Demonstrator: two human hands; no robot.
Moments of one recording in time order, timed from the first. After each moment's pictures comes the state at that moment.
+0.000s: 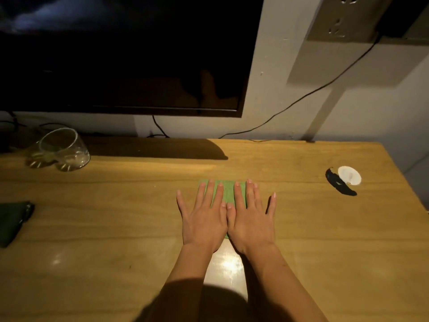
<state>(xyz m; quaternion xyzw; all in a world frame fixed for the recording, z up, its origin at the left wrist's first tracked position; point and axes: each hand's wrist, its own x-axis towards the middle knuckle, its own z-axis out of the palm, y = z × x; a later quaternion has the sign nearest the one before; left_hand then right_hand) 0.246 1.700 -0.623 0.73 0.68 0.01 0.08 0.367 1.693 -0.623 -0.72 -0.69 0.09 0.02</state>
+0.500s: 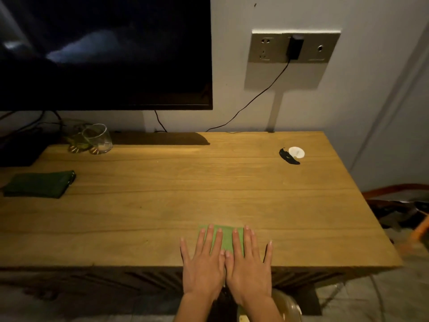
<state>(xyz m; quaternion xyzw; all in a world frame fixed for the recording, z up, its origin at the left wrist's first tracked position) 0.295 1.438 -0.597 0.74 0.66 -0.03 0.12 0.407 1.426 -0.601 -0.72 -0.68 0.11 -0.01</state>
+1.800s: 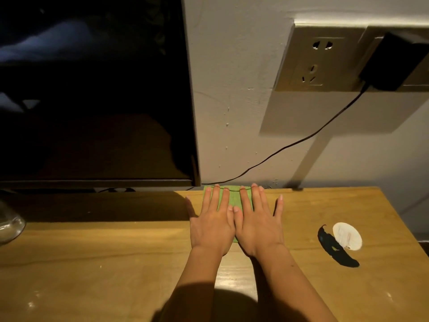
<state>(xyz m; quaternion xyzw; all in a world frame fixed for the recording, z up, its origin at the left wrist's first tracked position) 0.345 1.864 -0.630 0.74 0.66 0.05 0.13 0.464 1.854 -0.626 -0.73 -0.68 0.07 0.03</state>
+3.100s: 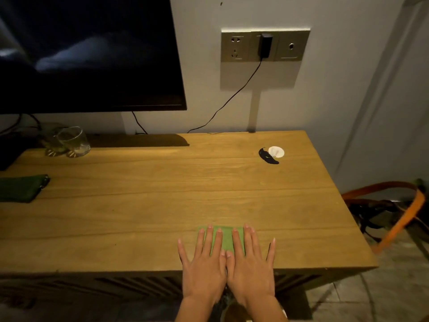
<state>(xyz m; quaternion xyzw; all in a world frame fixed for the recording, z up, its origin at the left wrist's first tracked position) 0.374 1.441 -0.604 0.74 0.67 -0.04 0.10 0.489 1.436 -0.611 -0.72 -0.68 0.11 -0.05</state>
